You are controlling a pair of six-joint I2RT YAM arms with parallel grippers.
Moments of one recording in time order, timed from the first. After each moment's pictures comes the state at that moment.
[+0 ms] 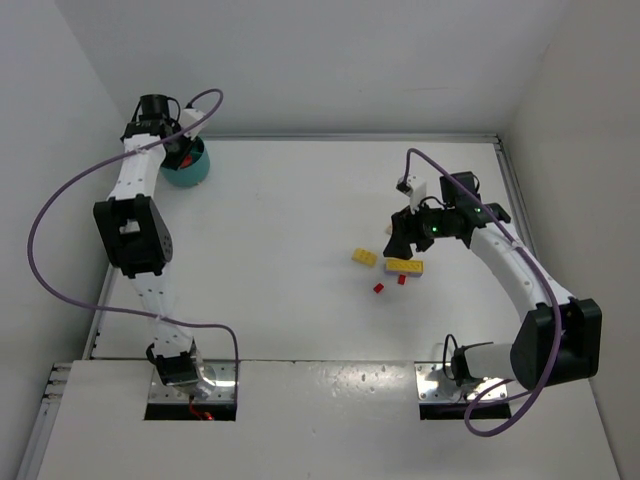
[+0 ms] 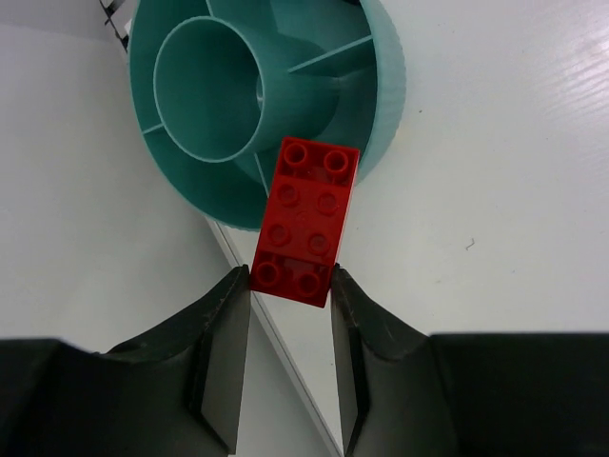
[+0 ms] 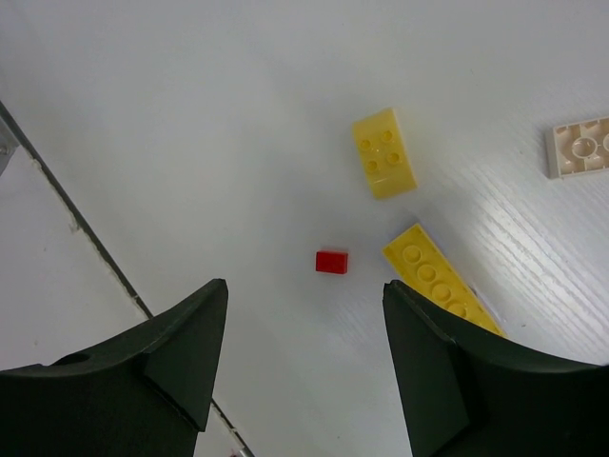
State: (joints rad) left arm 0.17 2.11 2.00 -0.74 0.00 0.73; right arm 0.16 1.33 0.99 -0.65 -0.66 -0.29
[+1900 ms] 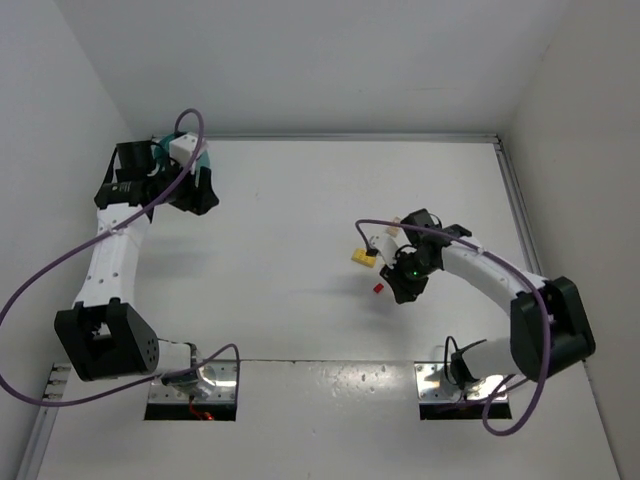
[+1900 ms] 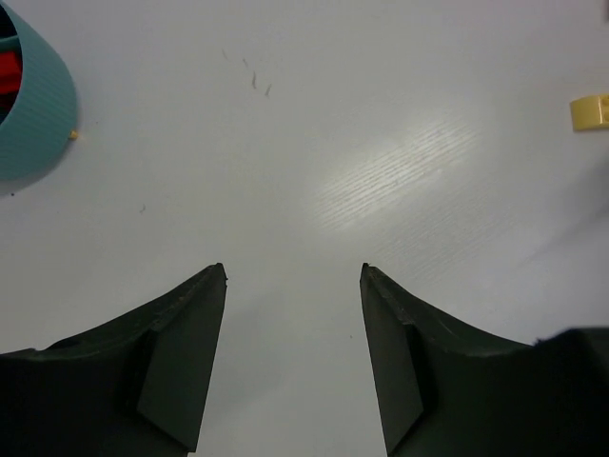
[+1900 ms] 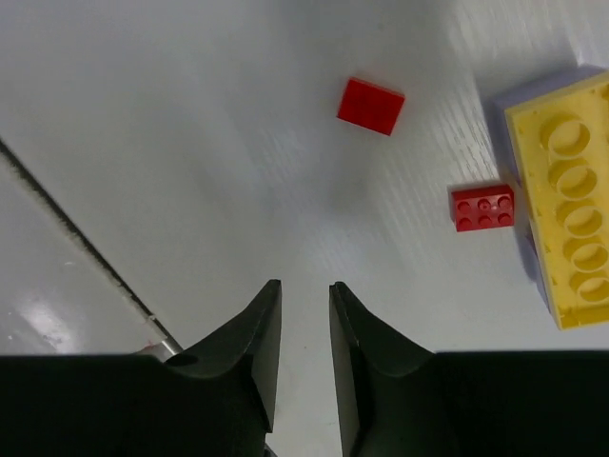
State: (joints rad) left arm 0.16 1.35 1.28 -0.67 0.55 0.39; right arm 0.38 1.37 0.79 -0.78 -0.39 -0.60
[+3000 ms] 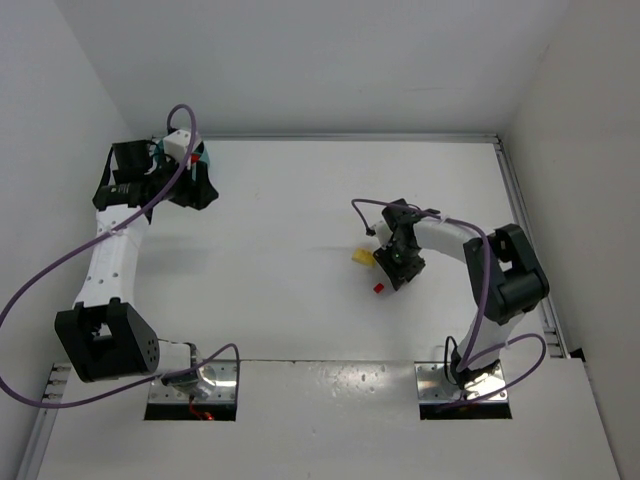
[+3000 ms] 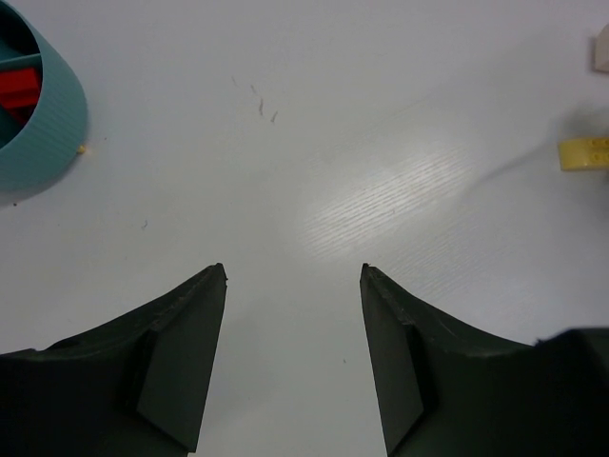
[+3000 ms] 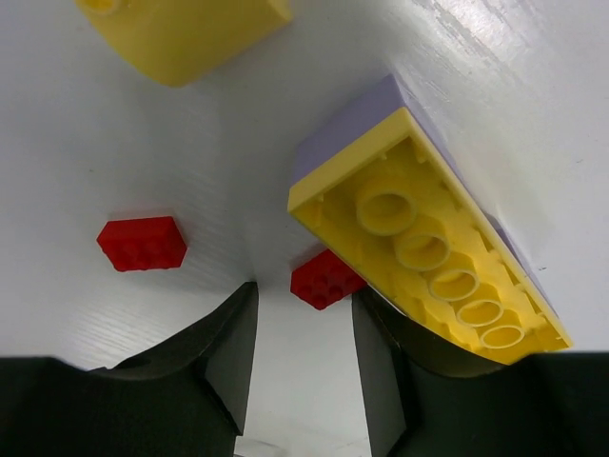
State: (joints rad) left arm 0.18 1.34 1.27 -0.58 0.58 0.31; right arm 0.38 1.75 0.95 -0.65 -0.05 -0.22
